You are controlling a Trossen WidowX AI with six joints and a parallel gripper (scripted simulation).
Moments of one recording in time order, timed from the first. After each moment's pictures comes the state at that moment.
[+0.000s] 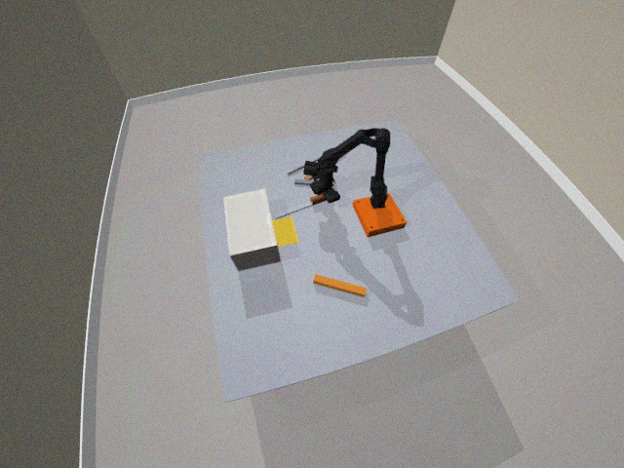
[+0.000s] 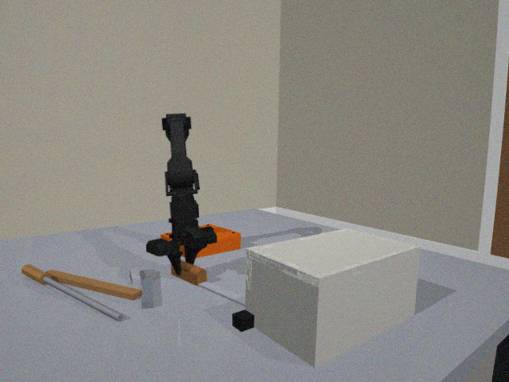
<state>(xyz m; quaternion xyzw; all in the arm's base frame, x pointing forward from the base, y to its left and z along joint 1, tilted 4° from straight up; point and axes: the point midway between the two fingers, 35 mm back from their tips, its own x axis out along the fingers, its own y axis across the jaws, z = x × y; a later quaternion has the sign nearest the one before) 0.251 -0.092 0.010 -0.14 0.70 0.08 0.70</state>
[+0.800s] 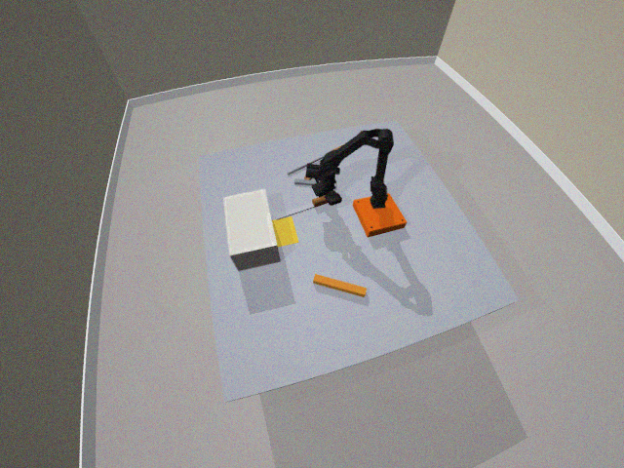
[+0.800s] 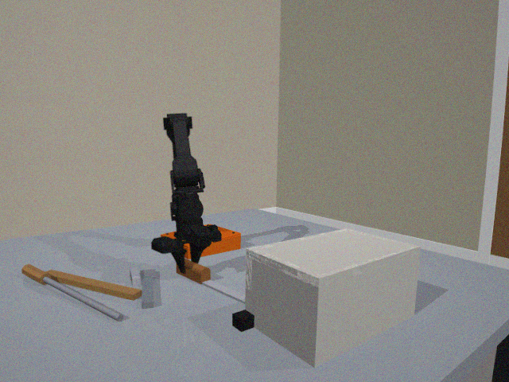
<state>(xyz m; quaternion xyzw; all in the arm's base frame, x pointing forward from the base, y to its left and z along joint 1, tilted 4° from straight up) 0.243 -0.076 0.009 -0.12 0.70 0.07 0.70</state>
